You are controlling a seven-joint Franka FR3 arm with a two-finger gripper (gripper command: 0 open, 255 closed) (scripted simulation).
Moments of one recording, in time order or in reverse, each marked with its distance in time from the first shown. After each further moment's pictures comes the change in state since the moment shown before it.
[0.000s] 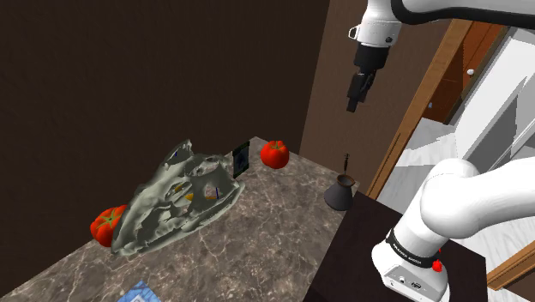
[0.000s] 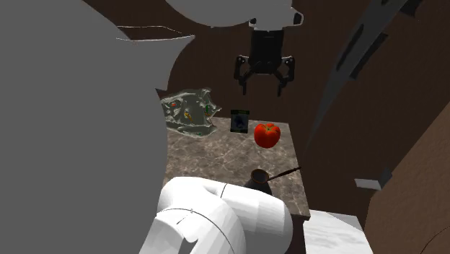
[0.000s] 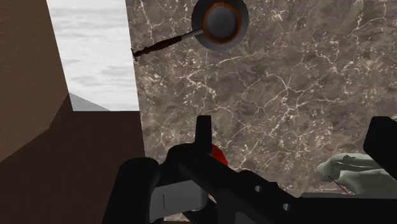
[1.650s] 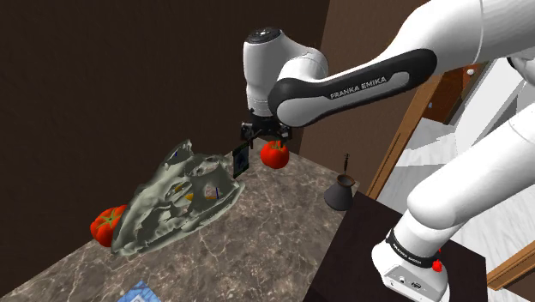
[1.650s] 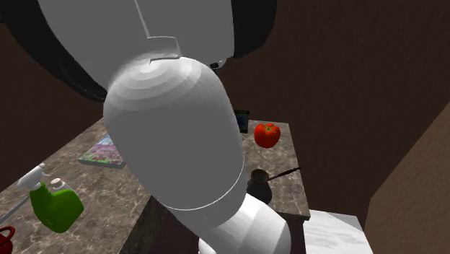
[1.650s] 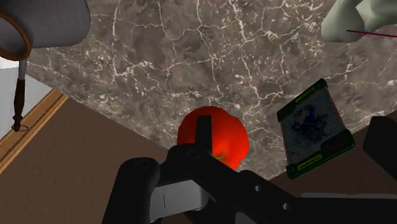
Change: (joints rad) arm -0.338 0.530 0.786 0.073 -0.099 0.541 1.414
